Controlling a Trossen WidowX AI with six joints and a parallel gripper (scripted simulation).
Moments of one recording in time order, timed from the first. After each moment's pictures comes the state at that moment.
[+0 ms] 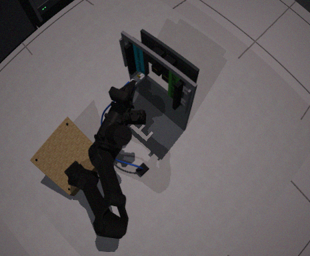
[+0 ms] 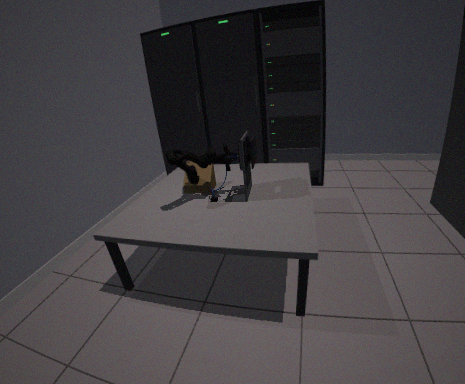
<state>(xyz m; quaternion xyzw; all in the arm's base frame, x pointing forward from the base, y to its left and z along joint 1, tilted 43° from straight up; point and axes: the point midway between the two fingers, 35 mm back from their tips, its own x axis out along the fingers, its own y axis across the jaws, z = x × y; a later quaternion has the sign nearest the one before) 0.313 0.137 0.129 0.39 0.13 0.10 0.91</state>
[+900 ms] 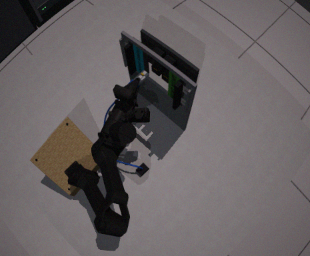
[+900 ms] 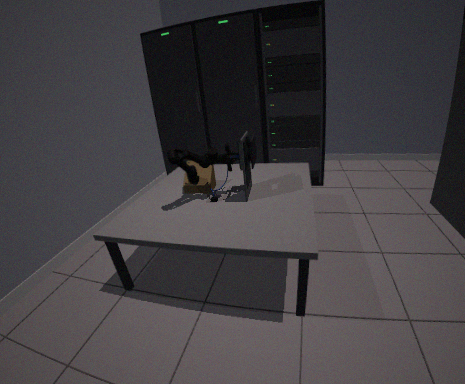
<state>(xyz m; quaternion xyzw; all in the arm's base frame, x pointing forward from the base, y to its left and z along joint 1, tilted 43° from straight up) 0.326 0.135 0.132 0.39 0.13 0.10 0.91</state>
